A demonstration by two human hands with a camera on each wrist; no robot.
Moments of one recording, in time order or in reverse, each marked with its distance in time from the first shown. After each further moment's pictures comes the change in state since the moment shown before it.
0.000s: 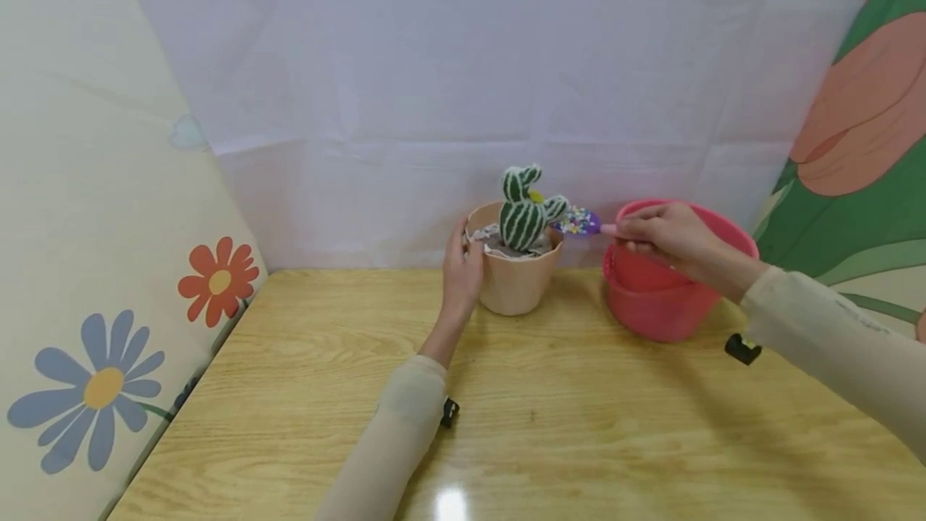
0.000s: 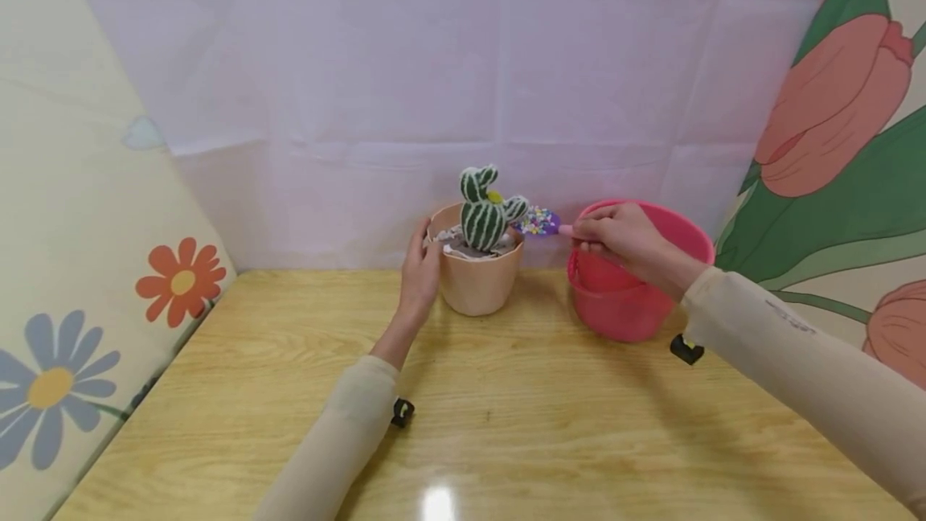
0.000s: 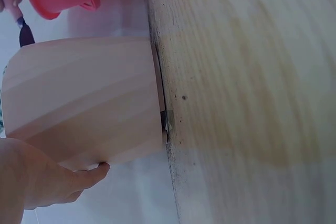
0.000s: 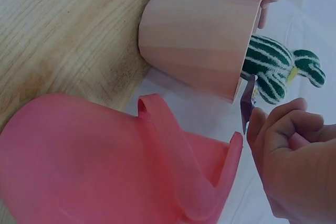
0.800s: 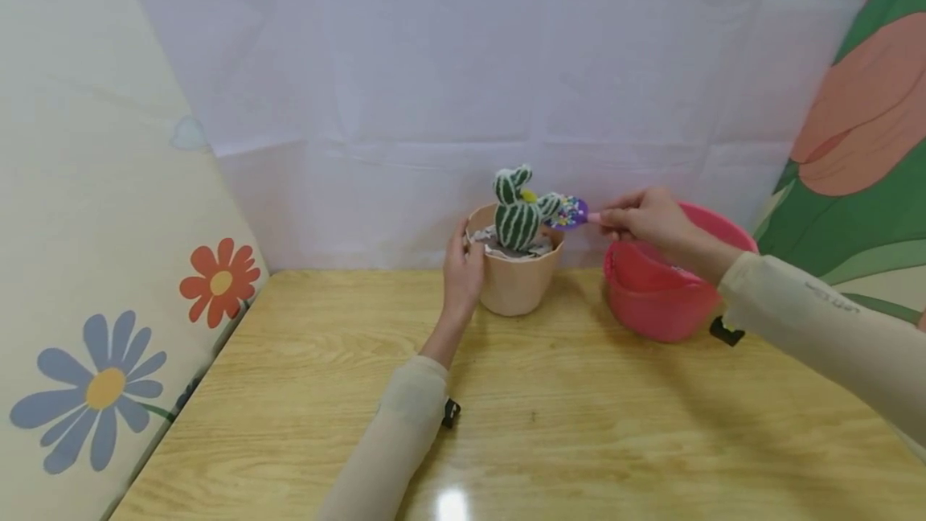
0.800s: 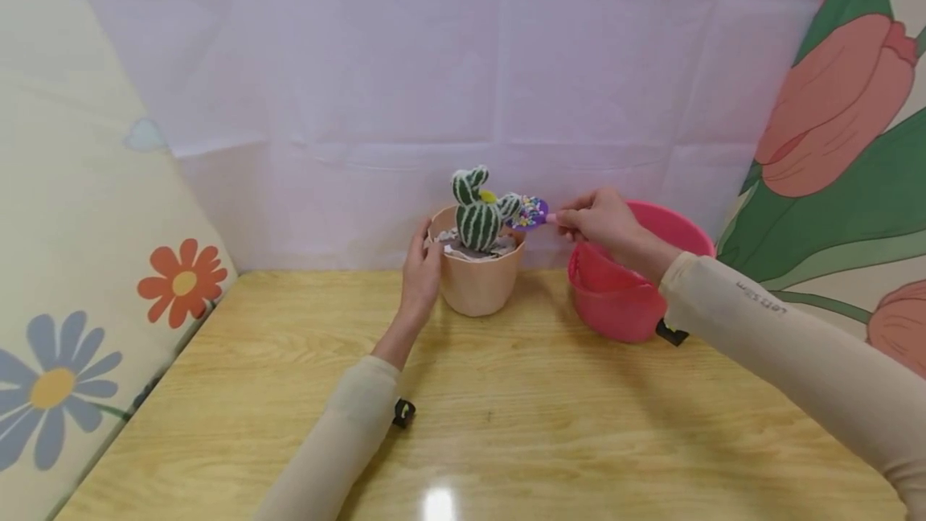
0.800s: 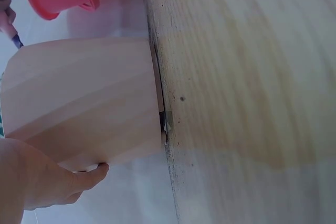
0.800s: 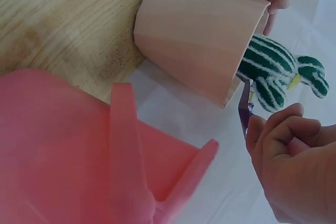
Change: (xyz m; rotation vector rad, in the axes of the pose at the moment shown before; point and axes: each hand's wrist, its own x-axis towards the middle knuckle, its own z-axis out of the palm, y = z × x) left_hand -0.001 0.000 0.001 -0.014 0.016 -0.009; right_hand 0.018 -0.017 0.019 -0.299 0.047 -0.088
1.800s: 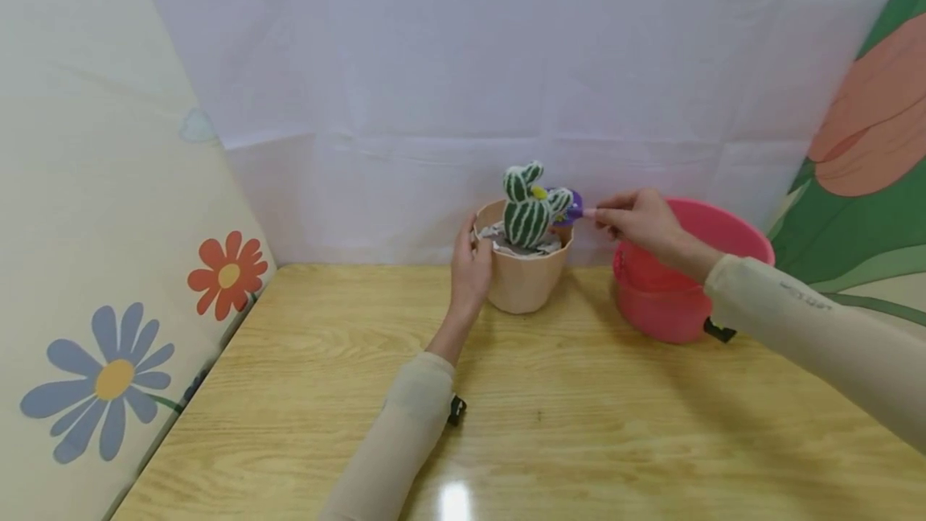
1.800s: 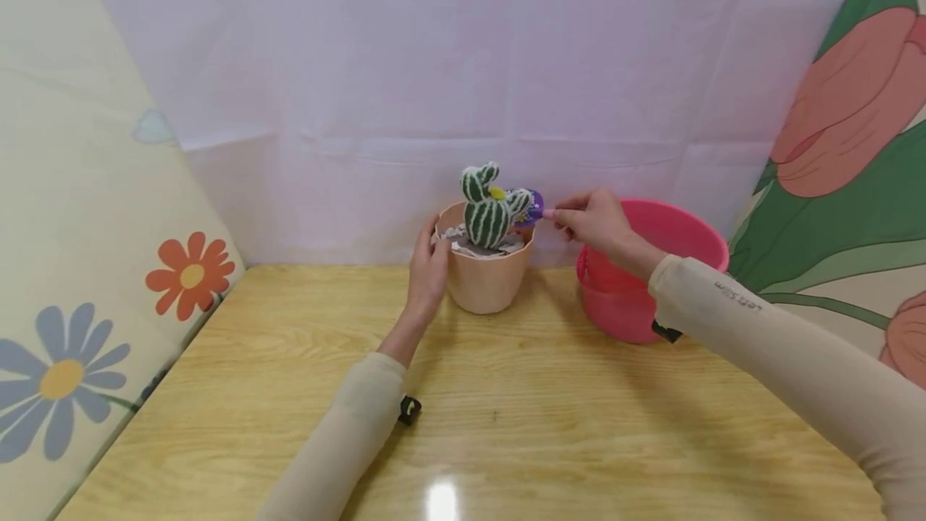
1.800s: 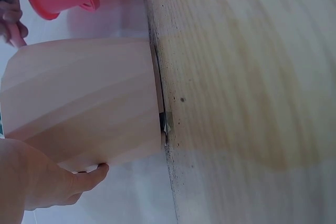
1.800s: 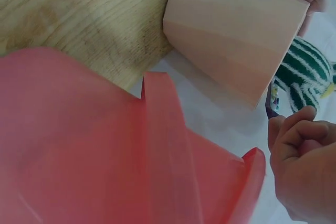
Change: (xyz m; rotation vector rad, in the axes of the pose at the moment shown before) left_hand 0.004 -0.004 -0.001 -0.006 0.001 0.004; right_hand 0.022 0.014 0.022 -0.086 0.072 -0.112
